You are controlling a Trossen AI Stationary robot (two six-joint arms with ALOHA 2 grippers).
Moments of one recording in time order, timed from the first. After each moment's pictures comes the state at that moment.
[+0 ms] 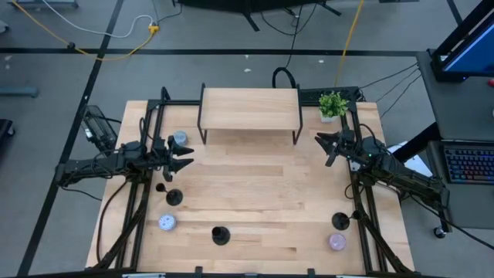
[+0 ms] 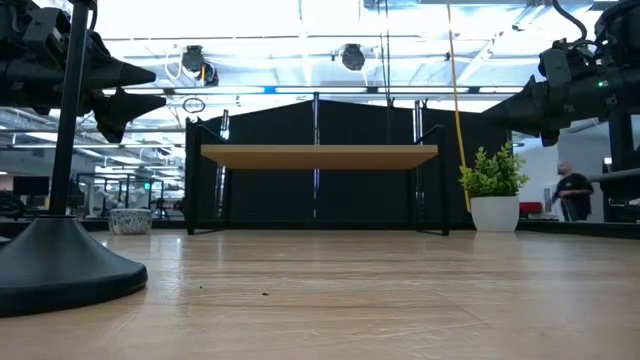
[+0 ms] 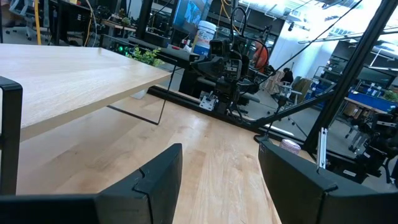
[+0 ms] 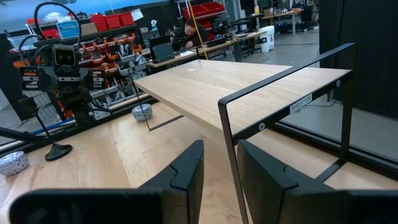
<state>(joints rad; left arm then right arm) 0.12 0.04 0.02 0.06 0.02 -0.32 -0.43 0.01 0.07 -0.10 0.08 0.24</state>
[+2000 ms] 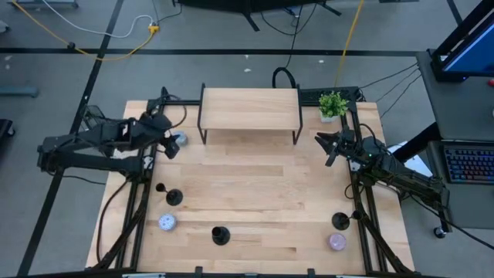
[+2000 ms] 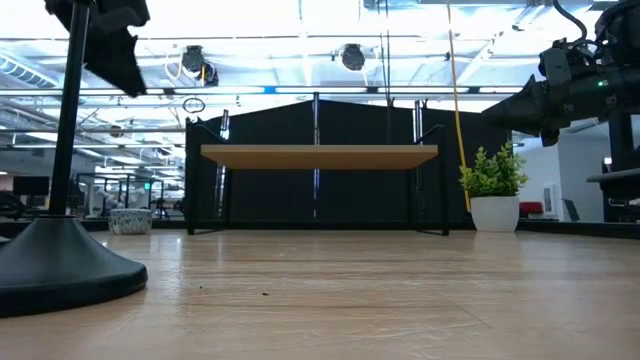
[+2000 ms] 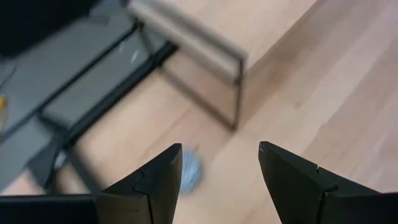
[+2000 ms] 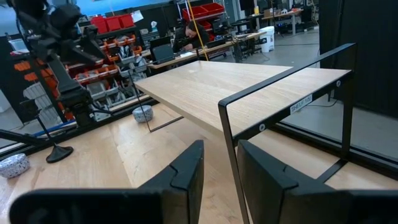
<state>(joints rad) 0.18 0.78 0.94 -1.11 -0.45 -0.41 -0.43 0.01 0.07 -0.10 0.08 0.25</state>
